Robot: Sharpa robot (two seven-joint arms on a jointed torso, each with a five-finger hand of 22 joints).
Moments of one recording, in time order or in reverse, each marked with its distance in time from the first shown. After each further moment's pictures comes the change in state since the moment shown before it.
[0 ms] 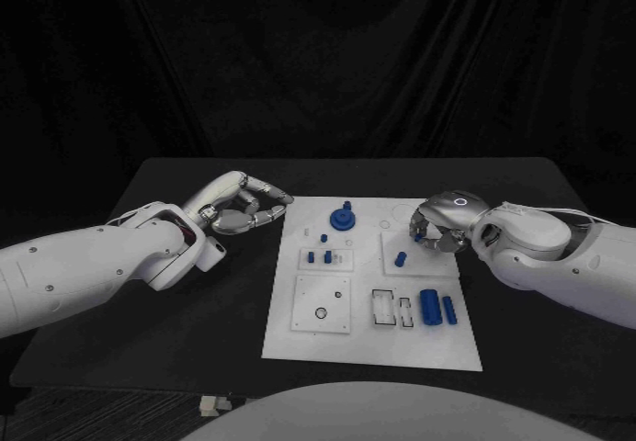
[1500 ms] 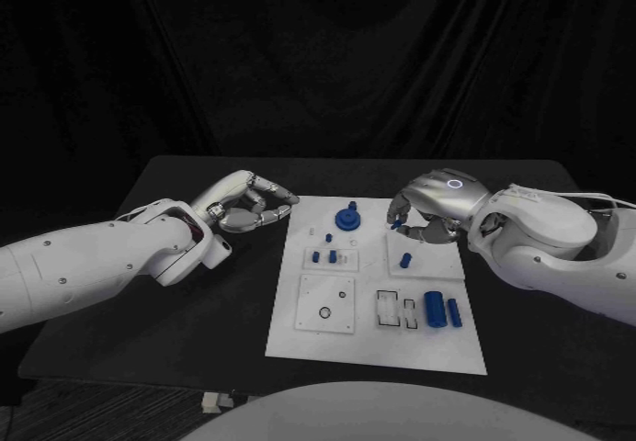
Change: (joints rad) left arm -0.002 0.009 0.000 -0.016 0.000 0.012 -0.009; left_hand 0.000 0.000 0.003 -0.003 0.004 0.000 0.000 0.000 0.000 0.003 0.003 0.000 0.000 0.000 0.000 0.000 -0.009 0.000 -0.004 0.004 -0.007 0.000; right arm 0.121 -0.044 0.001 0.285 0.000 0.003 -0.042; right_hand -0.008 0.006 0.000 0.000 -0.020 0.003 0.004 -0.004 0.005 0.005 0.006 0.000 -0.001 0.004 0.004 0.000 0.004 0.000 0.000 0.000 0.004 0.000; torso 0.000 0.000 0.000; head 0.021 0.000
